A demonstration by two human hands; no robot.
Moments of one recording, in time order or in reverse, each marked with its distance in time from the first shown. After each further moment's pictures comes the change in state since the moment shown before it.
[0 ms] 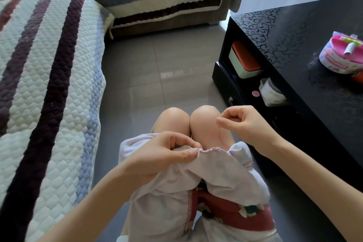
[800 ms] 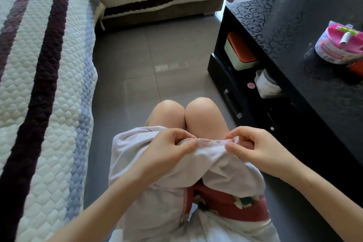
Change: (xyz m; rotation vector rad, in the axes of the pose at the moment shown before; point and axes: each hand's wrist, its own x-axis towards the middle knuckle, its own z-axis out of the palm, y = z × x) left_hand 0.019 -0.031 0.015 0.349 0.245 0.015; right_hand -0.060 0.027 -0.011 -0.144 -0.070 0.099
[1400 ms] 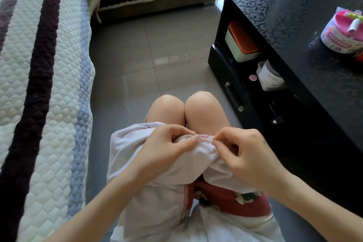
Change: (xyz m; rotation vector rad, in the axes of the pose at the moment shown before) left_hand 0.003 -0.004 -0.002 -0.044 0.003 0.027; right_hand -0.004 -0.022 0.035 -0.222 0.188 -0.332
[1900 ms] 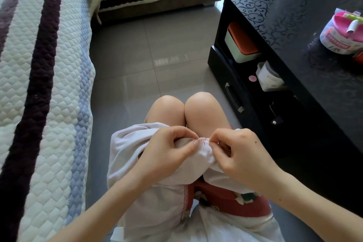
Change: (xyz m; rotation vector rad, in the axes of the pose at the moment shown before) left_hand -0.007 0.004 0.003 0.113 0.055 0.157; right_hand 0.003 -0.006 0.005 -0.144 -0.003 -0.048
